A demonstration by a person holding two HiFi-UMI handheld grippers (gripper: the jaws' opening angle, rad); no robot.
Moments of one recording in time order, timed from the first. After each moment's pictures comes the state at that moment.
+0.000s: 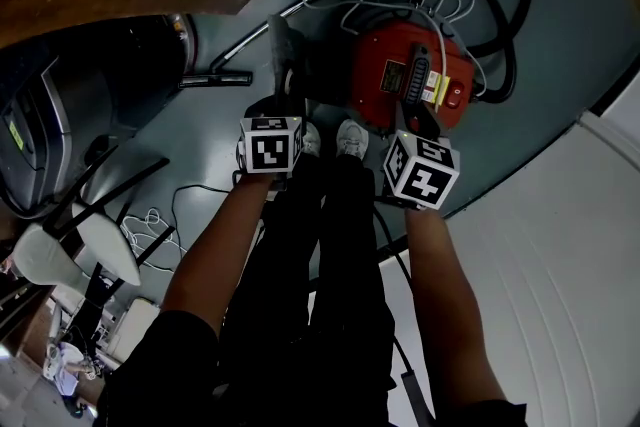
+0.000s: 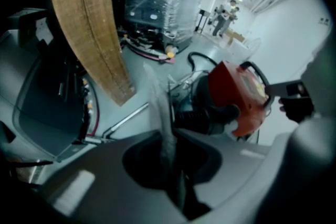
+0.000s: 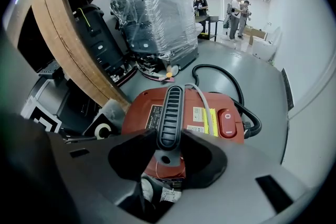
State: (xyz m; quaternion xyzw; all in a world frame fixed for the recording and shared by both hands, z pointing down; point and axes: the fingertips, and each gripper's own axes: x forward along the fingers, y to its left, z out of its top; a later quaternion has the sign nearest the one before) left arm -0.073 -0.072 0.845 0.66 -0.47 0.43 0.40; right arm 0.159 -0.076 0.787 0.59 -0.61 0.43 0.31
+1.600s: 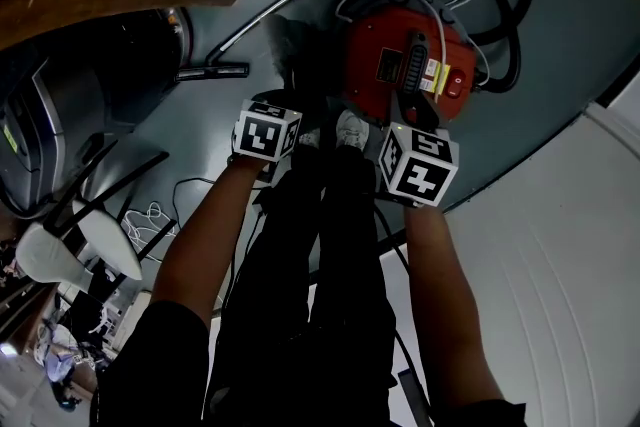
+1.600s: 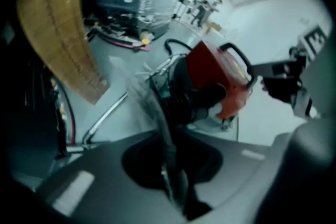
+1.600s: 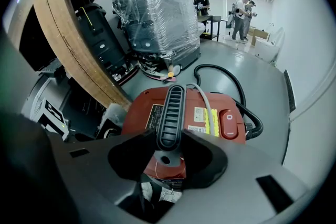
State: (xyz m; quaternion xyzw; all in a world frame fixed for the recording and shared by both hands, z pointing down) left arm -0.037 -0.052 0.869 0.71 -0.33 0.45 0.43; right arm 0.158 -0.077 0.789 0.58 -0.62 0.43 0.31
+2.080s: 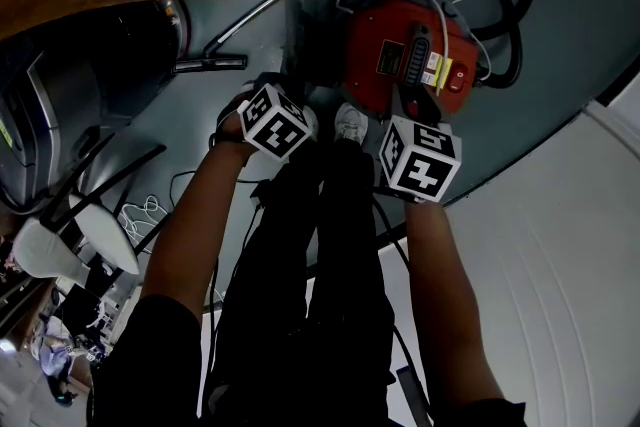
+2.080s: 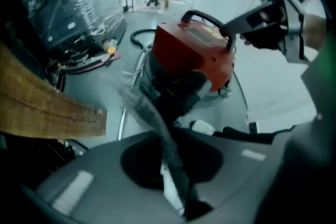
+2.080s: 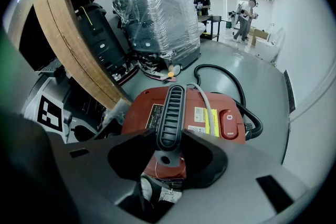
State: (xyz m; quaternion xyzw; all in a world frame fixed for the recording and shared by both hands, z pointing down) left arm -0.030 -0.052 0.863 0.75 -0.18 0.60 0.23; right arm 0.158 -0.078 0.789 0.58 -0.62 0.43 0.31
